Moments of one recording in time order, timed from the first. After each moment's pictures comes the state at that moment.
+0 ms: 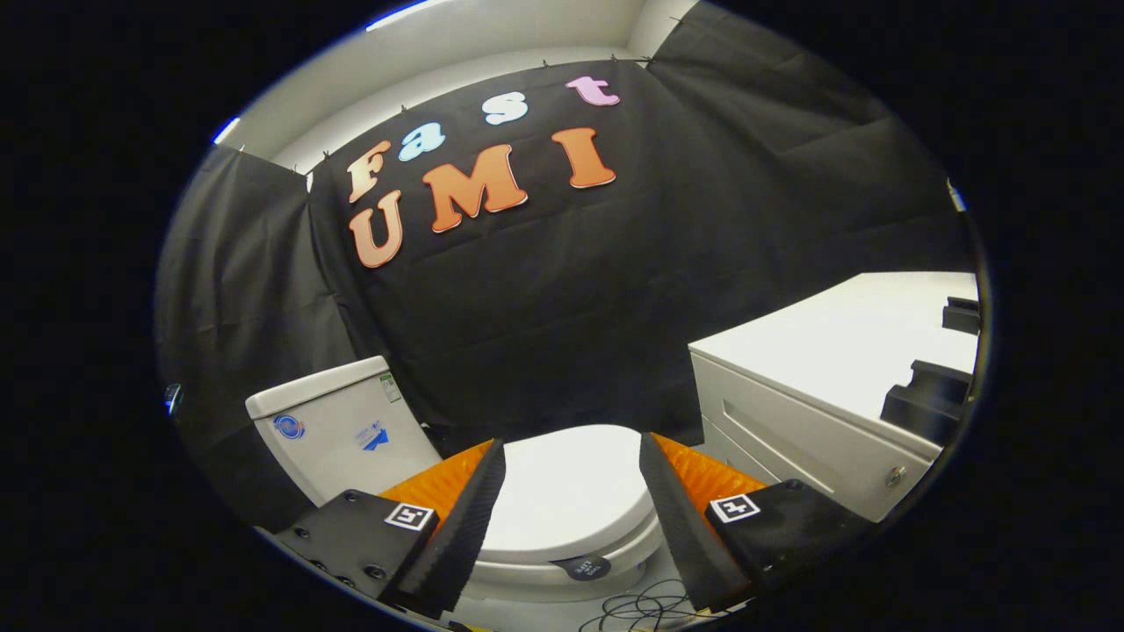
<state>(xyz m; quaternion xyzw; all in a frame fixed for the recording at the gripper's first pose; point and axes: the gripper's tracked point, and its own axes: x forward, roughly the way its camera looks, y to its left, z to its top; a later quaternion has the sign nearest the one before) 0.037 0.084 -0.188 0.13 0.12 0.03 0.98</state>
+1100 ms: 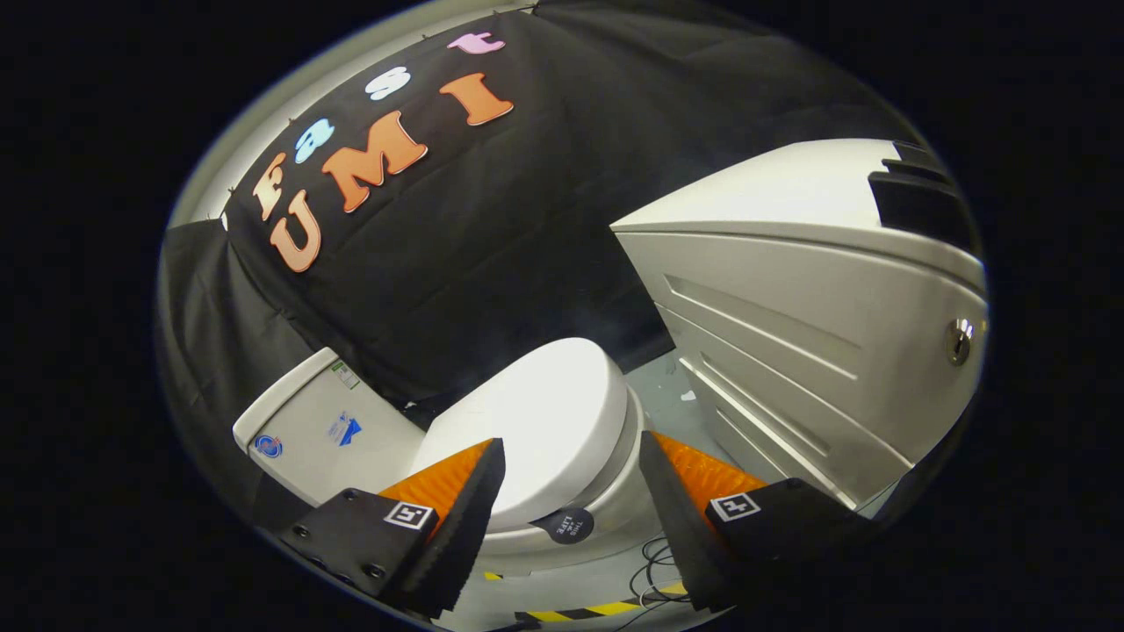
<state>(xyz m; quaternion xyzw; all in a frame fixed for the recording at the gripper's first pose) 0.030 0.055 -0.282 0.26 0.26 -0.02 0.93</state>
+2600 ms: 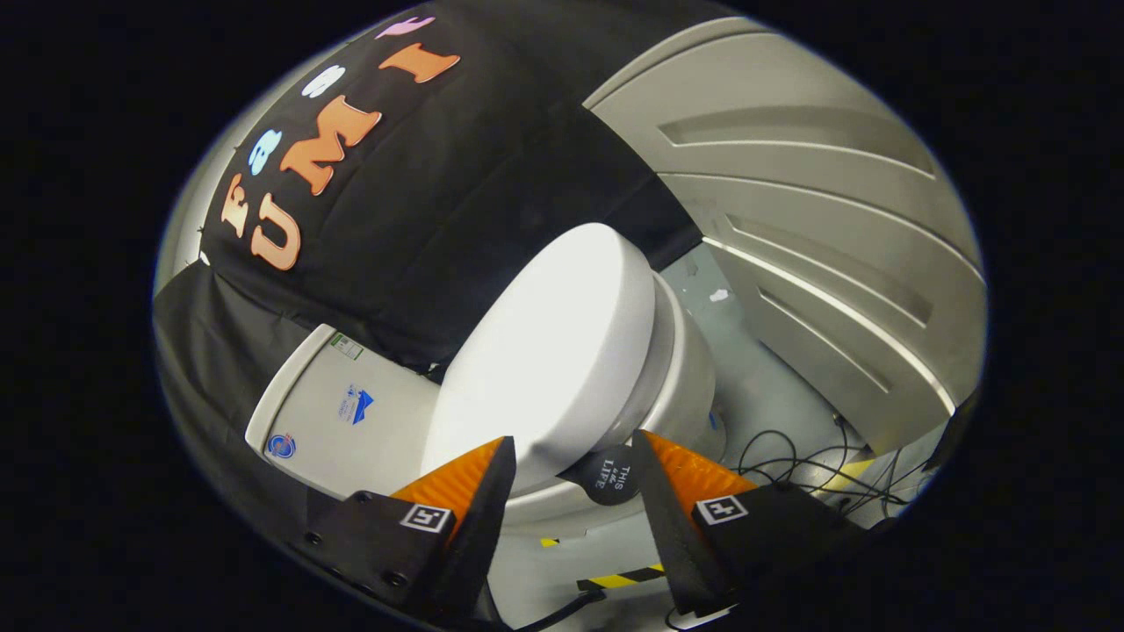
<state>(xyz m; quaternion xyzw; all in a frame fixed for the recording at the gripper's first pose) 0.024 0.118 -0.365 0.37 0.37 0.01 0.85</state>
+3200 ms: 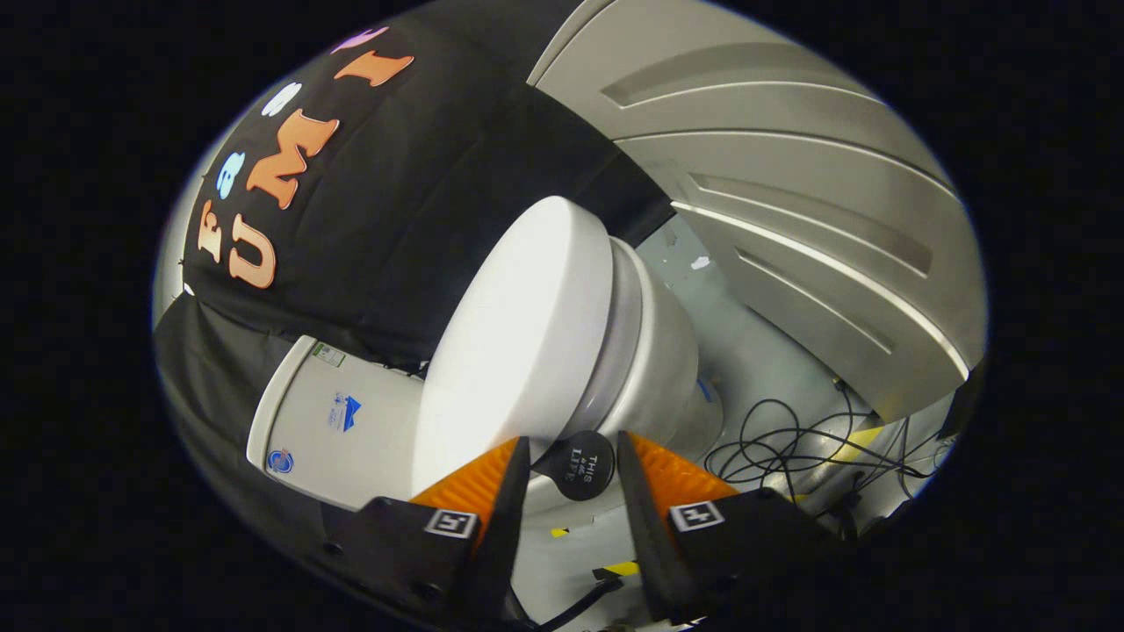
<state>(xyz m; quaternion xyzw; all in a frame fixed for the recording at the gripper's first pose) 0.026 0.116 -0.398 0.39 0.41 -0.01 0.82</state>
